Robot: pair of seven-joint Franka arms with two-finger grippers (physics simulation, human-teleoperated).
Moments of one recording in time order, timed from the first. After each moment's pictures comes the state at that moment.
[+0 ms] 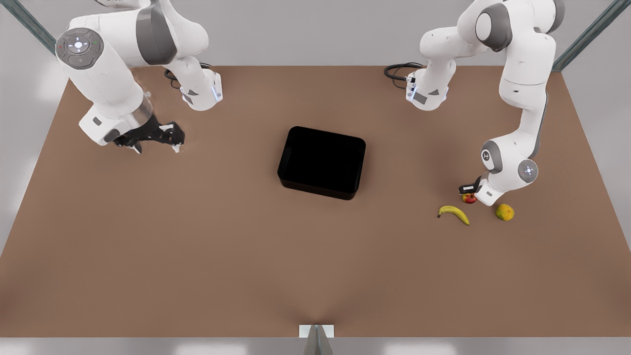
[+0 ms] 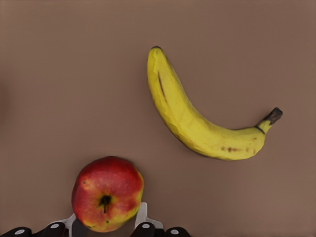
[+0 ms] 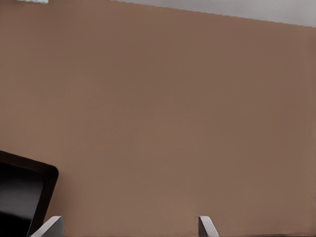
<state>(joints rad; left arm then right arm) 0.14 0.39 0.07 -2.28 -0.14 2.48 0.19 0.21 0.06 0.01 -1.40 -0.08 1.46 0.19</state>
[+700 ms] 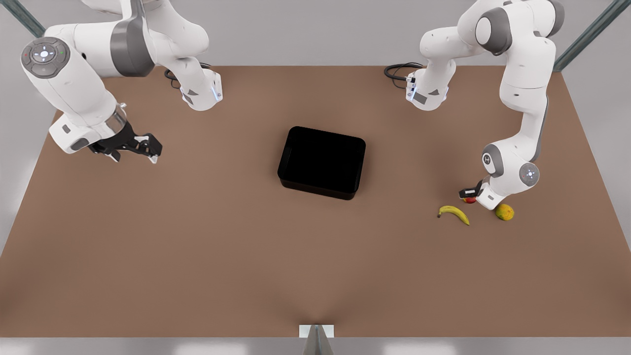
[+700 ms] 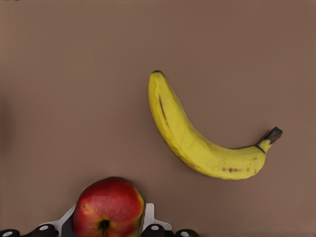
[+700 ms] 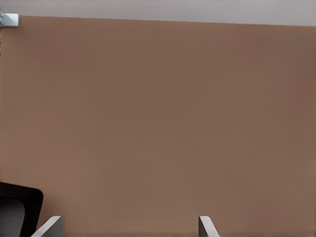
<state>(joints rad) 0.13 0.42 0.07 -2.24 -0.14 2.49 0.19 0.19 0.08 0.01 -1.39 -0.09 1.51 0.19</state>
